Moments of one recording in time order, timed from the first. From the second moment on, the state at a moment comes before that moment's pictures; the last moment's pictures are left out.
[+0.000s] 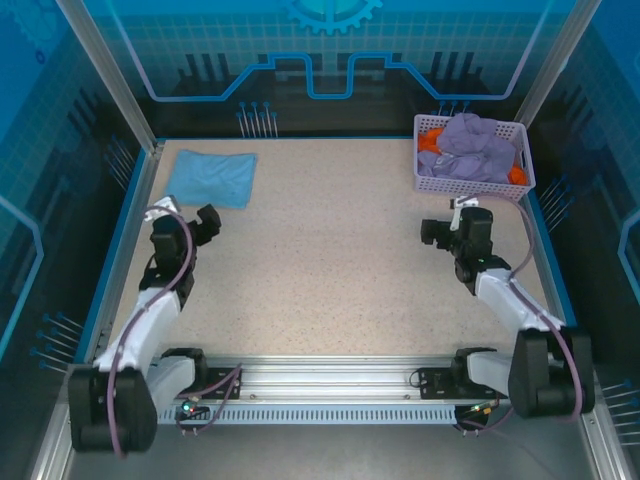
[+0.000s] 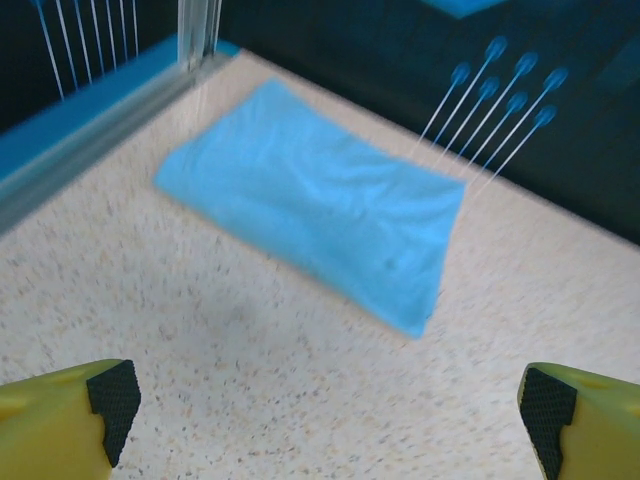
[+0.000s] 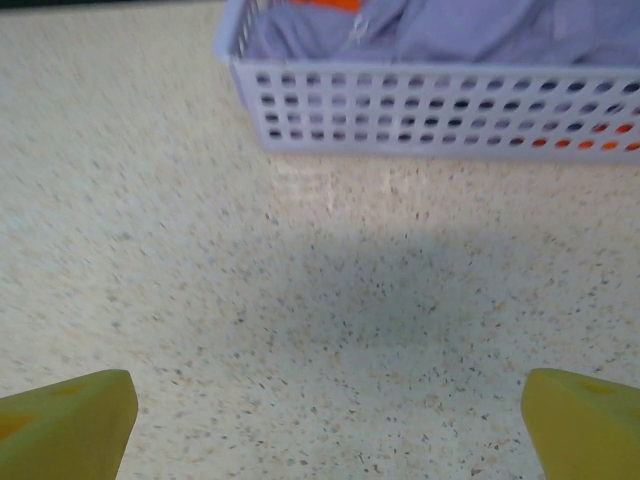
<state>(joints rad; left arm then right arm) 0.07 1.07 0.51 0.13 -0.18 -0.43 0.03 1.22 0.58 0.03 0.09 0.07</state>
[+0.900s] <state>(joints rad) -0.01 1.38 0.30 0.74 -0.23 -0.20 0.06 1.40 0.31 0.72 0.13 0.00</state>
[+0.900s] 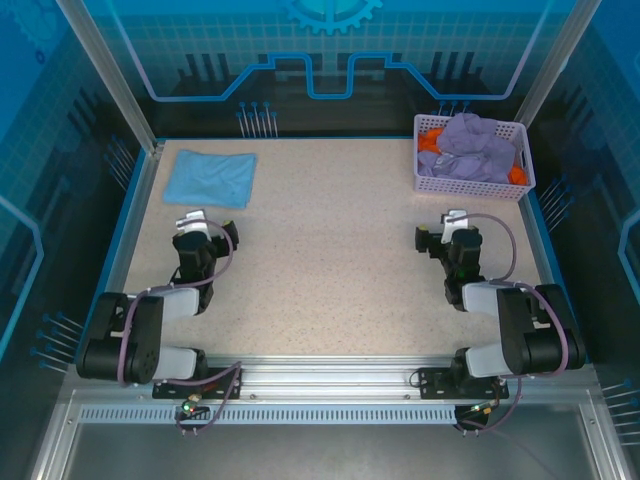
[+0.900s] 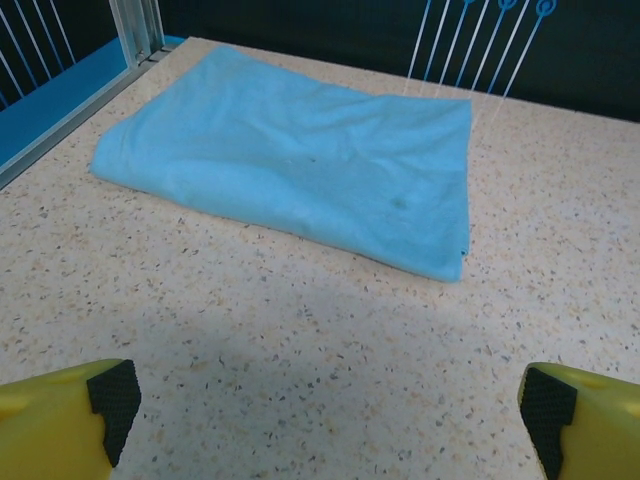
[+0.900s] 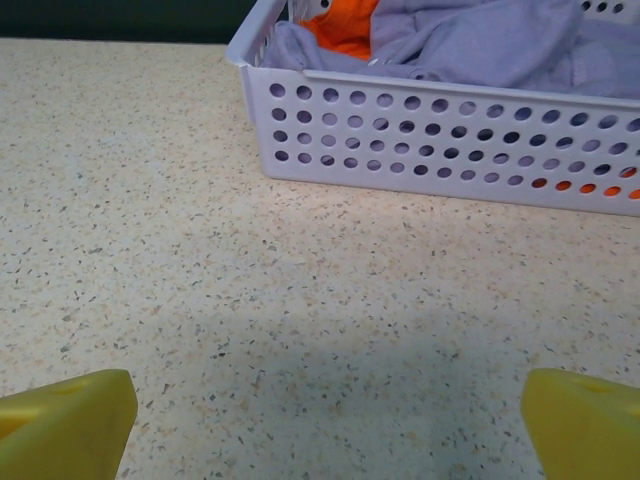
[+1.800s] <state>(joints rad) -0.03 1.55 0.36 0.86 -0.13 -0.12 0.10 1.49 0.40 0.75 0.18 -0.03</state>
